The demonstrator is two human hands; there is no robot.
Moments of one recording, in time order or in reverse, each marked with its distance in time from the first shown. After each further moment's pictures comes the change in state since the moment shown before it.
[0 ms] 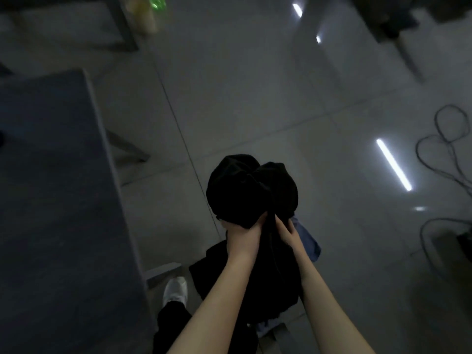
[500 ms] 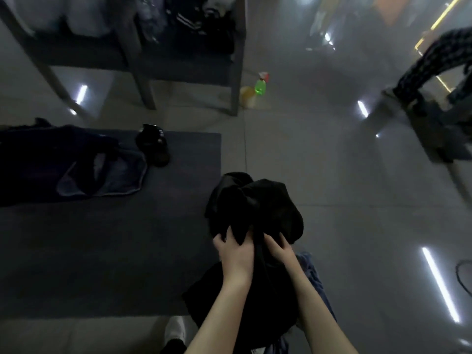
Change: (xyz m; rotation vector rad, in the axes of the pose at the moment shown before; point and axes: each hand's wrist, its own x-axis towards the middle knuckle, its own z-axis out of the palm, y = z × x) left_hand -0.135 0.087 -0.186 -0.254 0.309 0.176; right_hand -0.183 -0.113 0.126 -0.185 -0.186 -0.185
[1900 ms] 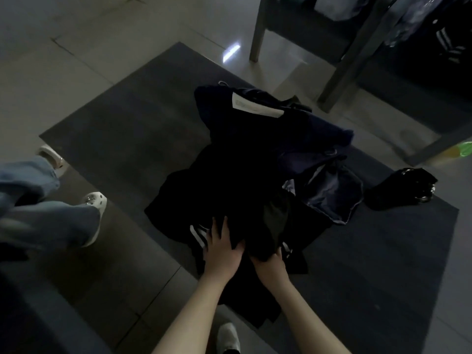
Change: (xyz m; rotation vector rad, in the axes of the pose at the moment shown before) left_hand 0.209 -0.143 -0.477 0.363 0.315 -0.038; right_hand 0.035 0.102 0.510 -1.160 -0.462 -0.364
